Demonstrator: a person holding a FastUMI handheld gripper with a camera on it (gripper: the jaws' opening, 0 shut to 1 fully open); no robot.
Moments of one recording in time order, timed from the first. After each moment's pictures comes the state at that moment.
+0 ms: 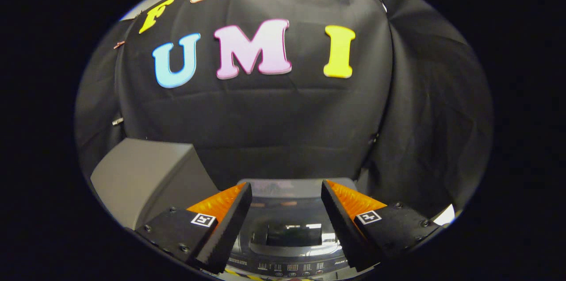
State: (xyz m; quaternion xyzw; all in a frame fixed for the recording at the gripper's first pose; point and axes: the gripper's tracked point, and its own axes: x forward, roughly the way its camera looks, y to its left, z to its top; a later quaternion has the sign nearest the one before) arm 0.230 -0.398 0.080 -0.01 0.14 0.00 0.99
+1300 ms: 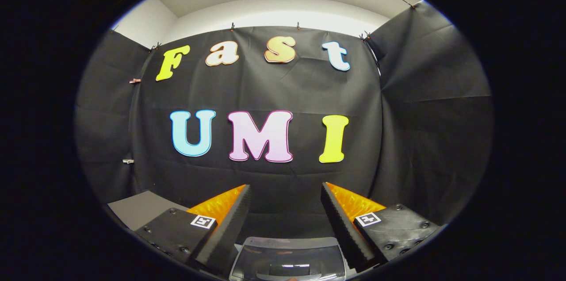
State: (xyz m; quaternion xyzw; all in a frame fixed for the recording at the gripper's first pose) arm 0.157 -0.379 0.261 -0.02 -0.06 0.01 1.00
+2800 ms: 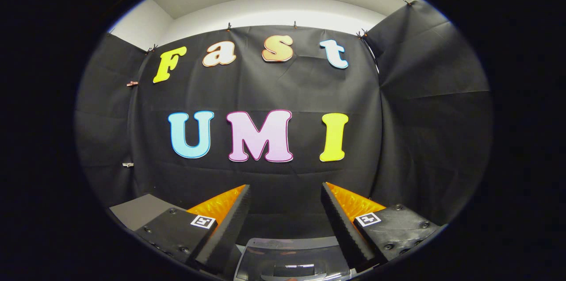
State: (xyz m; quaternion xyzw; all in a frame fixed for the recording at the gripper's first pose) arm 0.165 -0.376 0.264 -0.01 -0.06 0.00 1.00
